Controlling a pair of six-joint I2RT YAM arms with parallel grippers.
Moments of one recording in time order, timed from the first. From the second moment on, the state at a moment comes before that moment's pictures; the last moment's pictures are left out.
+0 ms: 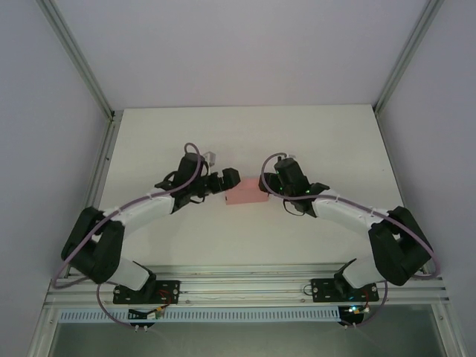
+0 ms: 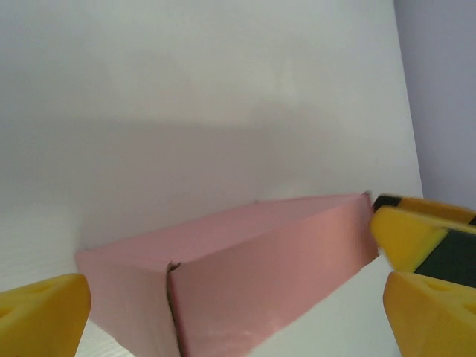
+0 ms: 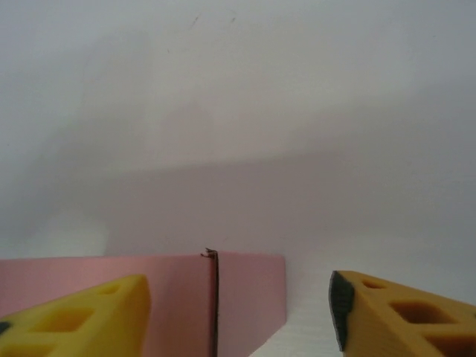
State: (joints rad) left arm -0.52 1.43 0.85 -0.06 0.26 -0.73; right arm 0.65 1.42 0.83 -0.15 0.15 0.58
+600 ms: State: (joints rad) left arm -0.38 1.20 0.91 -0.66 -0.55 -0.70; right arm 0.65 1.74 1.45 -0.69 -0.32 -0.83
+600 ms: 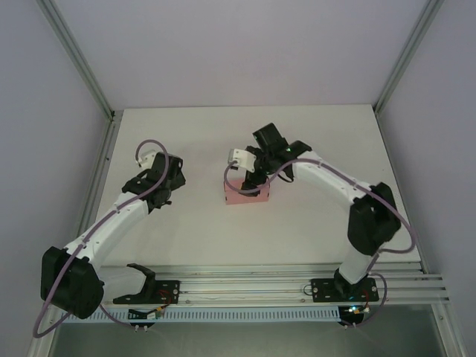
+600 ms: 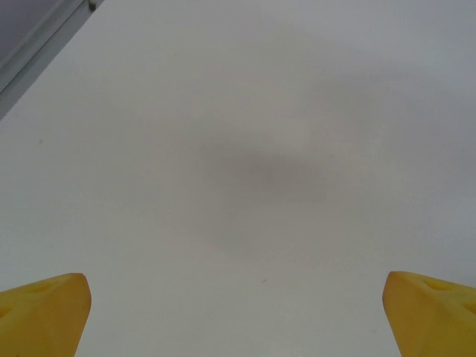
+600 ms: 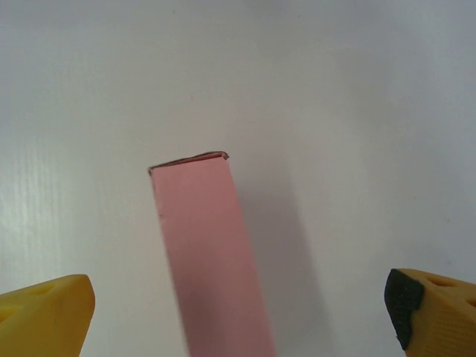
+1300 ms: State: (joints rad) left arm -0.38 1.10 0.87 -0.70 -0.60 -0.70; right arm 0.71 1.77 1.25 -0.42 0.06 -1.09
